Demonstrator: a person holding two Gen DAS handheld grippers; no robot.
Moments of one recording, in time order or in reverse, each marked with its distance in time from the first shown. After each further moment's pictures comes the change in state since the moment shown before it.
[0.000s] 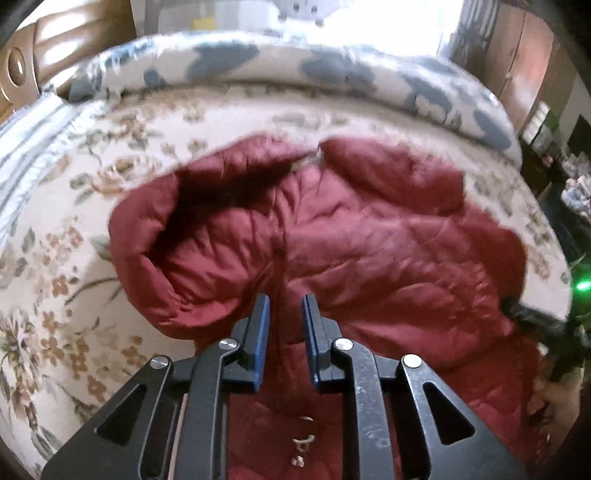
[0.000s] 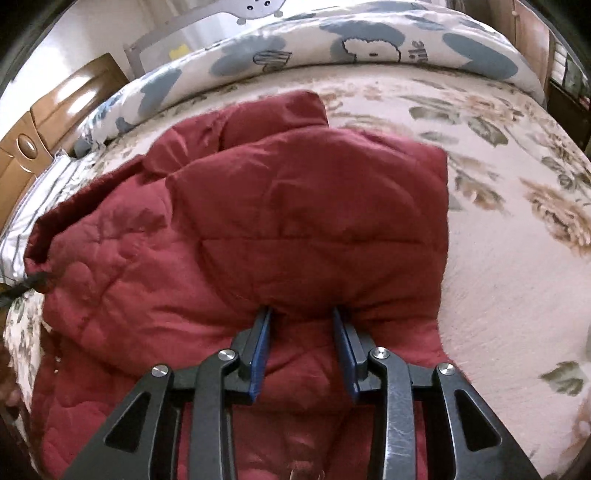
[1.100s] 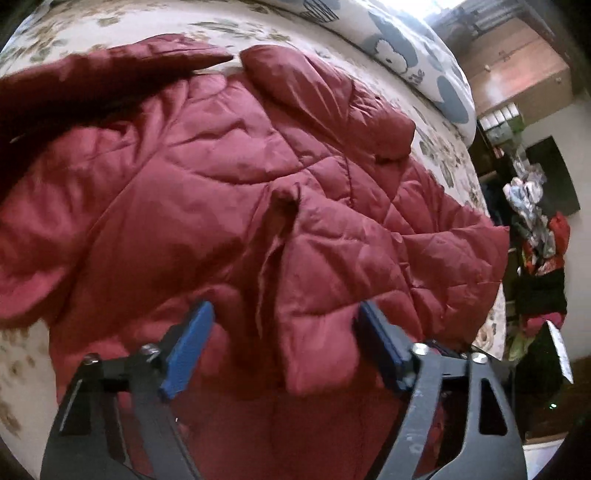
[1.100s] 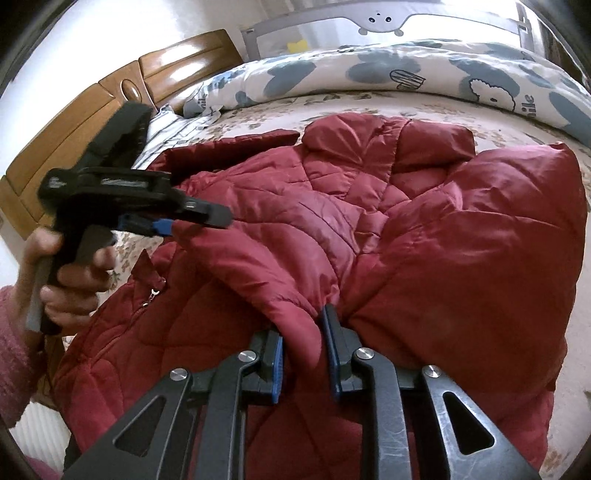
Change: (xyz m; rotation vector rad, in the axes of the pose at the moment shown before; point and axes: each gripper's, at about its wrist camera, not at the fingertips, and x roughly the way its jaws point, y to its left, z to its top) left arm 0.079 -0.039 0.008 -0.098 0.369 -0.326; right arm -0.045 0.094 -0.037 -0.282 -0.045 0.286
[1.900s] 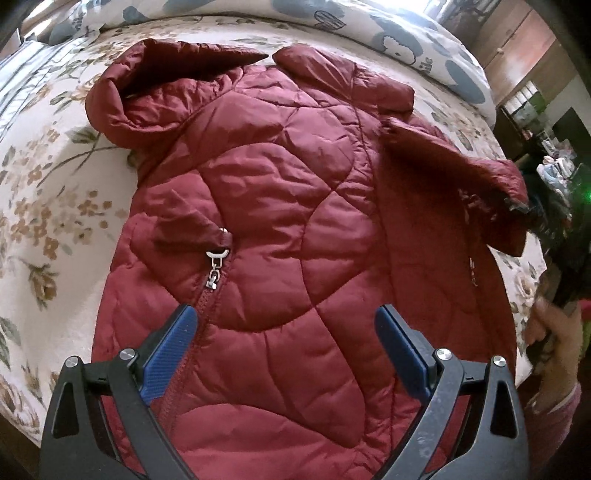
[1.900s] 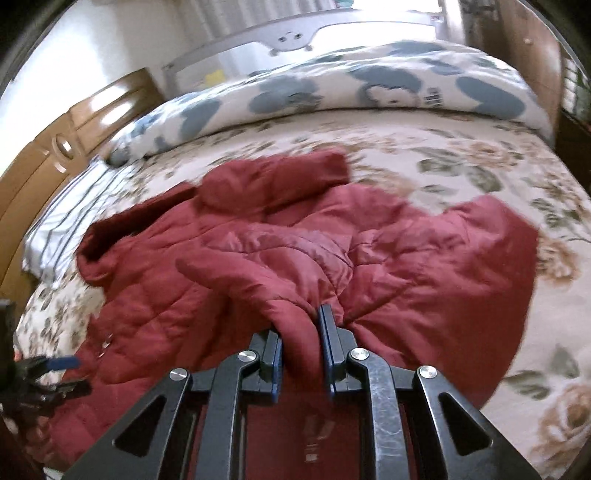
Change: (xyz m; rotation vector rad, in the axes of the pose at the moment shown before) left arm -0.060 -0.019 -0.133 0.026 -0.090 0.221; right arm -0.060 -0.066 0.018 0.180 -0.068 -0.211
